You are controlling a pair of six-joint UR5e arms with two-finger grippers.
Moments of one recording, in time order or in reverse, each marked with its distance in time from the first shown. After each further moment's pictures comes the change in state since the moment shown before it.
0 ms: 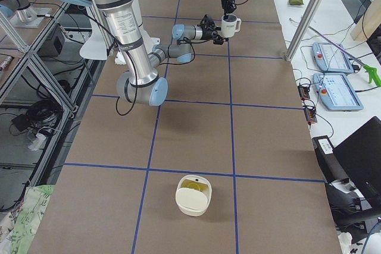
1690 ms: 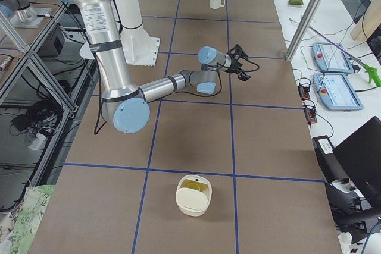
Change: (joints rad) left arm -0.213 0.907 -0.557 -0.112 -0.067 0.899; right arm 0.603 -0.289 0.099 -0.197 0.939 -0.073
